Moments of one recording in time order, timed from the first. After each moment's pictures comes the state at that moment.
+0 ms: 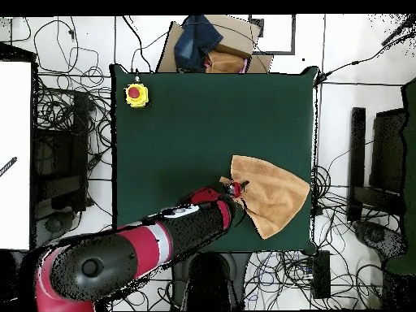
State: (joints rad) arm 0.31 0.17 -0.68 1.54 0.20 -0.15 1.71
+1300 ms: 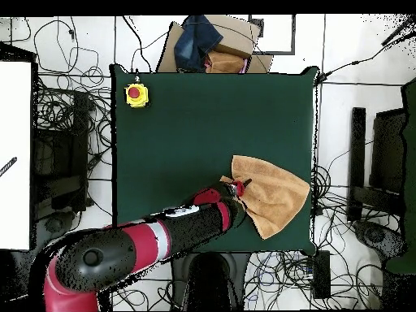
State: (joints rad) arm 0.32 0.26 -0.72 1.52 0.29 -0.21 1.71
